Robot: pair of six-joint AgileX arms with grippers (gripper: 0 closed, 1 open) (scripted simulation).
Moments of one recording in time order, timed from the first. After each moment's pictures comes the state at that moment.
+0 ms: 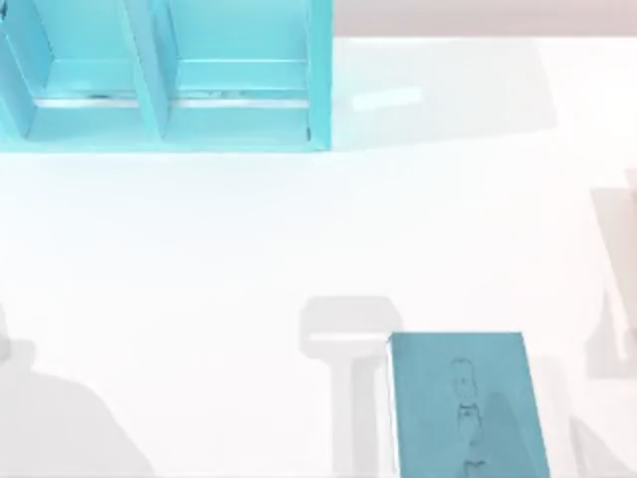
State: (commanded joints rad) left arm 0.66 1.93 1.64 -1.27 0.00 2.26; right arm 0.00 0.00 0.00 0.00 0.00 0.00
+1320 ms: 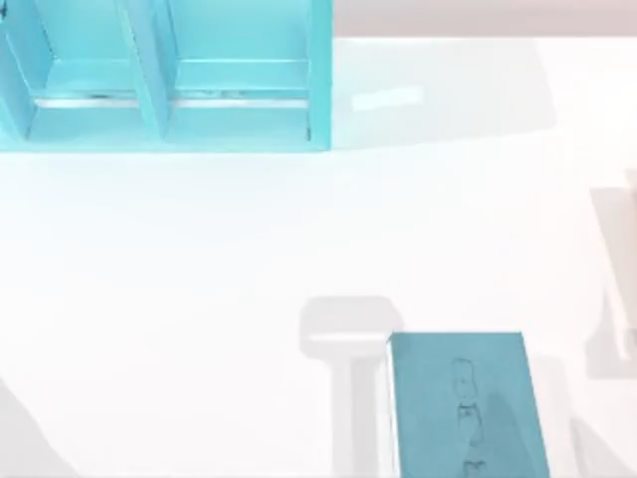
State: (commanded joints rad) left arm 0.67 2.02 1.37 -0.92 0.00 2.26; right arm 0.00 0.00 0.00 0.00 0.00 0.00
